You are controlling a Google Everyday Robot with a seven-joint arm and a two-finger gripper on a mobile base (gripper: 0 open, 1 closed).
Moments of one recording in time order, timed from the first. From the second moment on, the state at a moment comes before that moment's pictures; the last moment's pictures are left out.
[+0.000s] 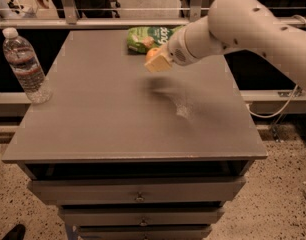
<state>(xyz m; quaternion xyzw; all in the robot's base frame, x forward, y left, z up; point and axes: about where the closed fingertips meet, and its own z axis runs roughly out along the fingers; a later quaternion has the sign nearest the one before) 0.674 -0.040 0.898 -0.45 0.78 0.11 0.43</state>
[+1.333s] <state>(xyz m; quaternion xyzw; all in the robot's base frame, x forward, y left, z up) 0.761 -0.064 0.877 -0.37 0.80 0.06 0.47</state>
